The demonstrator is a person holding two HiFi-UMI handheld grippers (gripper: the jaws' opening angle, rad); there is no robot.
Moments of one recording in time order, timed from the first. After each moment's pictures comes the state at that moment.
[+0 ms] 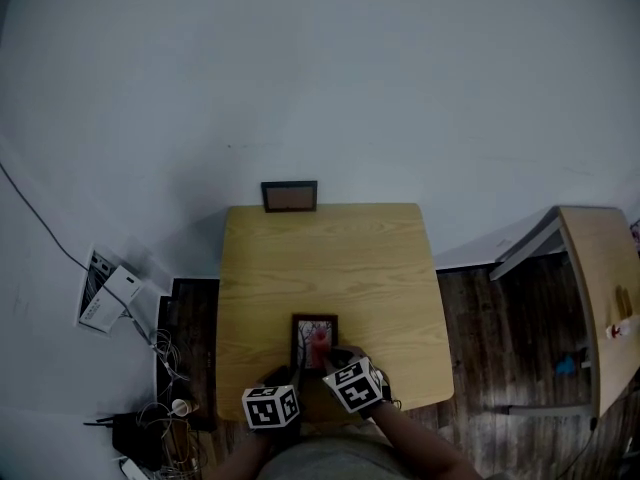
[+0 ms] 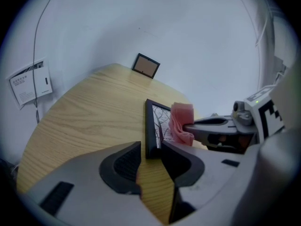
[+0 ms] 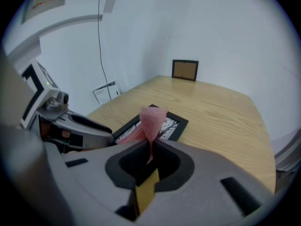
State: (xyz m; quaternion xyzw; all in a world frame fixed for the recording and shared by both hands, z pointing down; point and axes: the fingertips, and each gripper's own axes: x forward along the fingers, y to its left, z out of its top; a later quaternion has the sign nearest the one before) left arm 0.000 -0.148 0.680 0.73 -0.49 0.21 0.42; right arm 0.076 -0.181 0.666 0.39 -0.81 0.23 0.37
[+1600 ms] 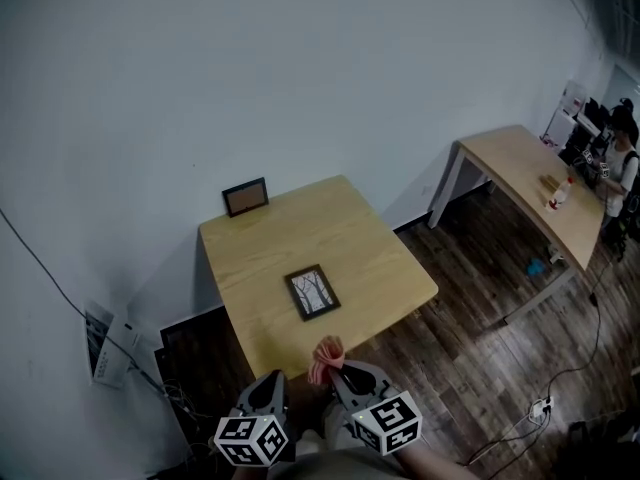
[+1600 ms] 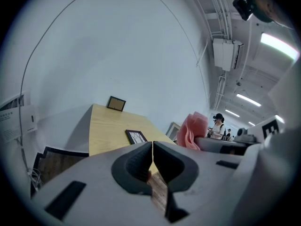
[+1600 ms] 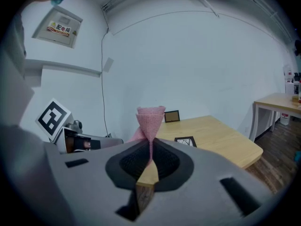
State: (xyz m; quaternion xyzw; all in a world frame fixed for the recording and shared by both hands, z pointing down) left arm -0.121 -0.011 0.511 0.89 -0.35 0.09 0.28; right arm -0.031 0.029 0.481 0.62 -0.76 0.17 0.07
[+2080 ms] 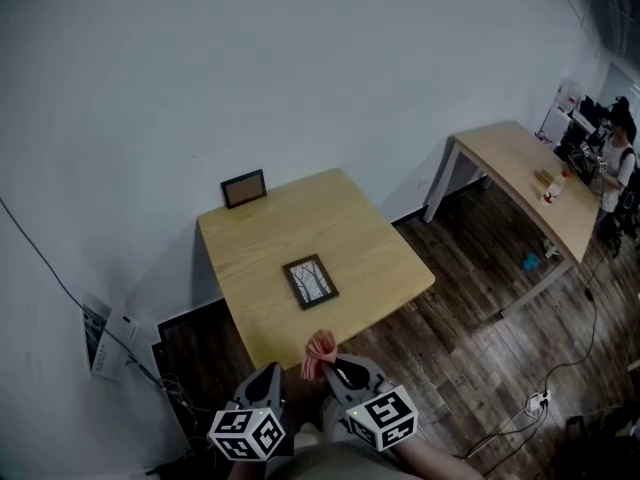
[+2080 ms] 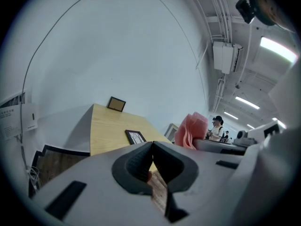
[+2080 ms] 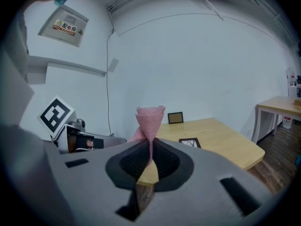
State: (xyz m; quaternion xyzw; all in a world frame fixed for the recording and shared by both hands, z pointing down) left arm -0.132 -0.003 0.503 0.89 -0.34 0.08 0.28; right arm -0.053 0.037 0.474 0.61 -0.77 0.15 0.07
